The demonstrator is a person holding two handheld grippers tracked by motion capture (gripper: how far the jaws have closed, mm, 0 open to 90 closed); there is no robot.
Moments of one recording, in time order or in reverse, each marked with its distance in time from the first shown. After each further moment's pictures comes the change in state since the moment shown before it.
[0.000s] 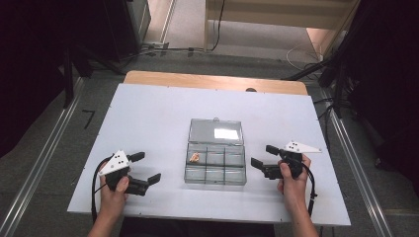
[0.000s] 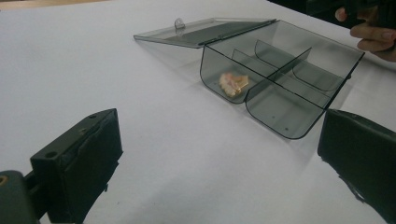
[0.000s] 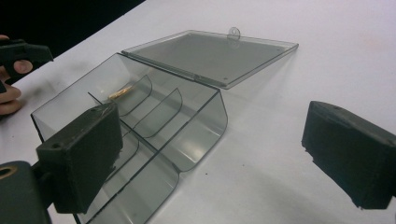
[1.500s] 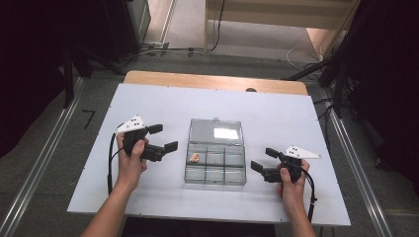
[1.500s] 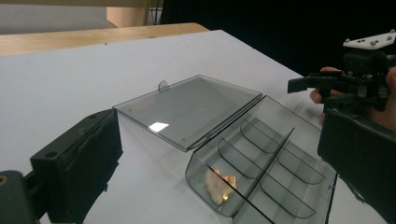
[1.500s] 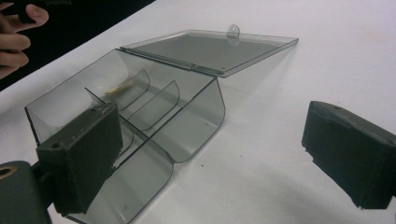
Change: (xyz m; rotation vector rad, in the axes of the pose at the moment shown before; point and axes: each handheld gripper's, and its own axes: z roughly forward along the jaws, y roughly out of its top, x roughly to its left) left arm 0.017 0.088 0.049 -0.034 -0.107 -0.110; right arm -0.004 -0.018 0.003 -0.043 0.010 -0.001
